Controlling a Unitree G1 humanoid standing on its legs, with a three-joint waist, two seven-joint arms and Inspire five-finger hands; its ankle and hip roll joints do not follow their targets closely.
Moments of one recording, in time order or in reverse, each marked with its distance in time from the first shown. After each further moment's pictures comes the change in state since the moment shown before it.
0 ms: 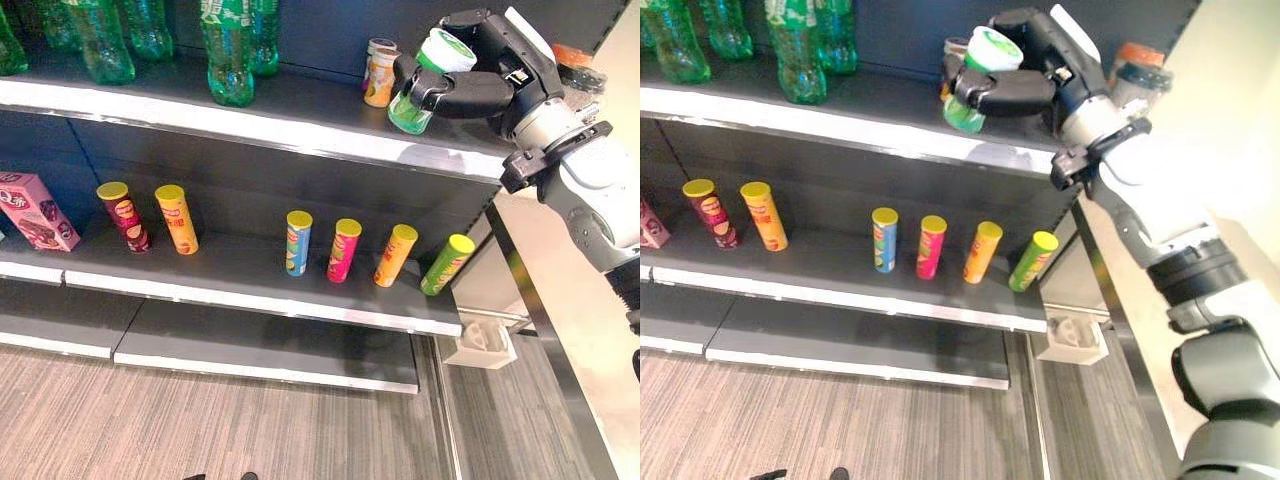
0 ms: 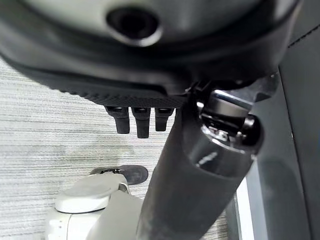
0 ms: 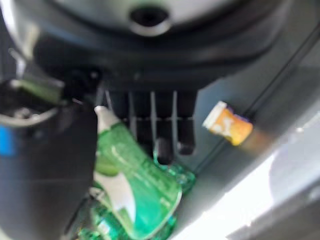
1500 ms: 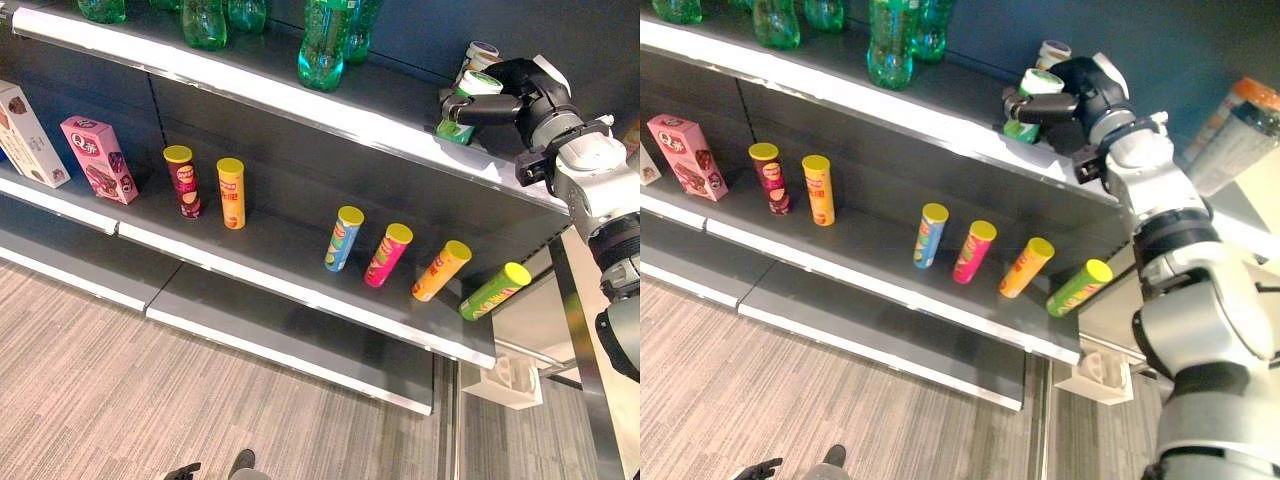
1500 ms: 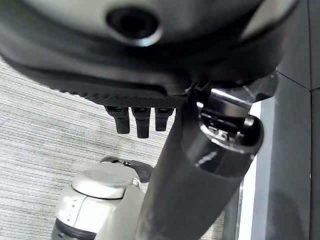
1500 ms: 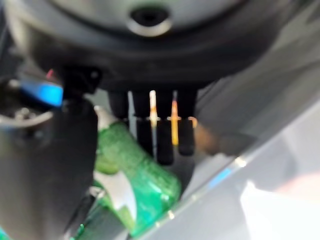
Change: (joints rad) left arm -0.023 0.021 -0.003 -0.001 -0.069 -0.008 0.001; right arm -0.154 0.142 0.054 0.461 -0.230 0.098 0.011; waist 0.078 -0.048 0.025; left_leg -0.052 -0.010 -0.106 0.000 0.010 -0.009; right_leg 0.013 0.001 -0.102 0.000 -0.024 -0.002
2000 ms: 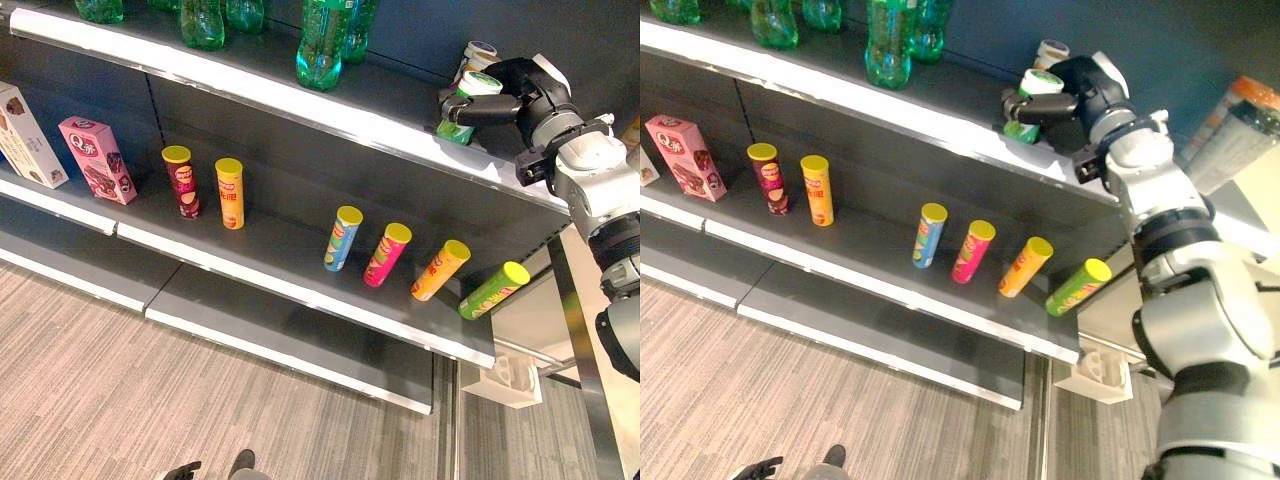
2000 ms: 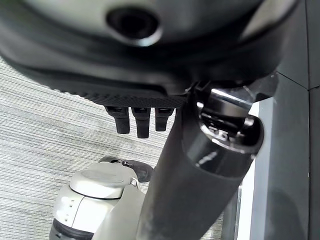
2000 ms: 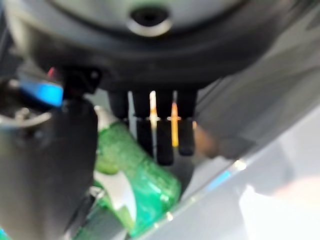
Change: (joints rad) left arm -0.001 0.000 0.000 0.001 0.001 0.000 0.000; right arm -0.001 0.000 0.000 0.000 -0.018 0.000 0.000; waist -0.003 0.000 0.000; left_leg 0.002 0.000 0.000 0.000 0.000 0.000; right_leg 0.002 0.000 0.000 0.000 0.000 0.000
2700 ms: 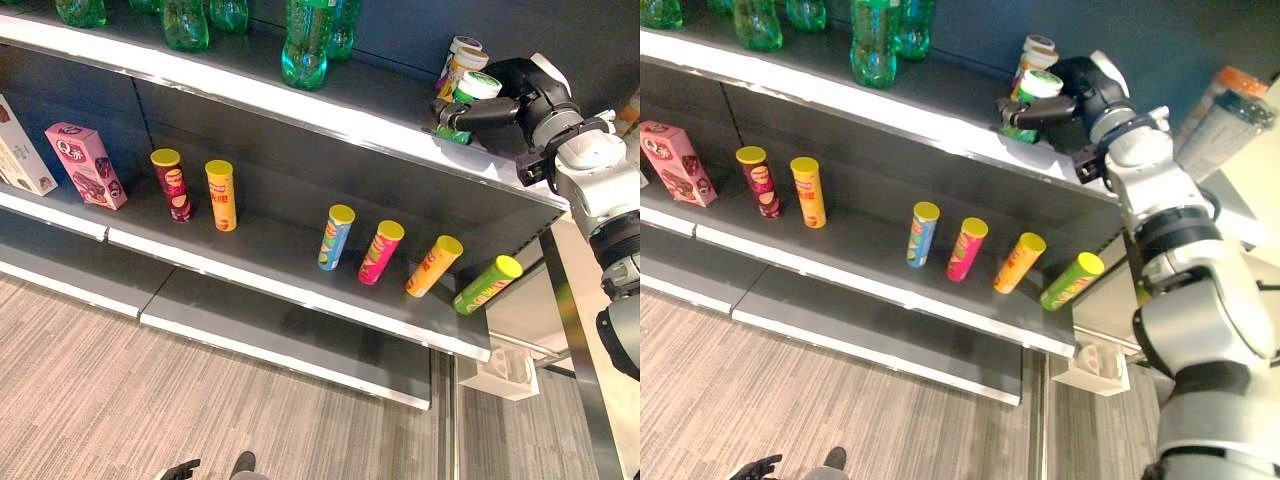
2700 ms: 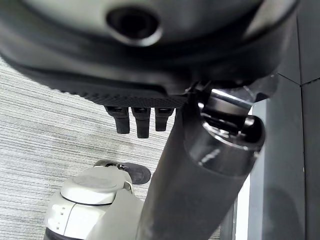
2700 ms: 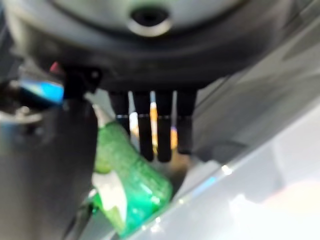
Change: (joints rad) left arm 0.000 0.009 0.000 -0.009 0.001 0.000 0.000; right arm -0.007 -0.001 0.000 -0.001 -0.052 0.012 0.001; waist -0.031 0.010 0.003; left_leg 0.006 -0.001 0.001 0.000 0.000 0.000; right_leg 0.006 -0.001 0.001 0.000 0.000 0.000
